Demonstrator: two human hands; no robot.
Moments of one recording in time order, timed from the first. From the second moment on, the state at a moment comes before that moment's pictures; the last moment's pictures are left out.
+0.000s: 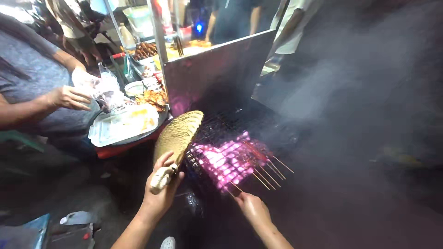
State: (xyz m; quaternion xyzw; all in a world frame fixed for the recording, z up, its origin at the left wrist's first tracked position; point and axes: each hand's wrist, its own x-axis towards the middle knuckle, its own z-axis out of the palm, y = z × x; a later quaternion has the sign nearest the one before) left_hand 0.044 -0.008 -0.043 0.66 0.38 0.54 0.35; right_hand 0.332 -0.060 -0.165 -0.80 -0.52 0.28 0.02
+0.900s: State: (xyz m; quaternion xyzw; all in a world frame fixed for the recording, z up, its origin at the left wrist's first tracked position) left_hand 0.066 -0.012 -0.012 0.67 0.32 0.52 0.42; right_hand 0.447 -0.018 -0.166 -0.84 -0.47 0.19 0.18
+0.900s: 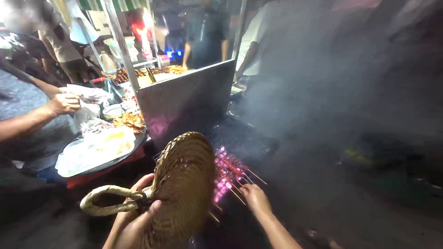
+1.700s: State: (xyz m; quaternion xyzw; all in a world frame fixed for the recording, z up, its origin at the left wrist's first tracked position) left_hand 0.075 -0.002 -0.017 0.68 0.36 0.54 0.34; right_hand 0.509 0.011 -0.154 -0.82 -0.51 0.26 0.02
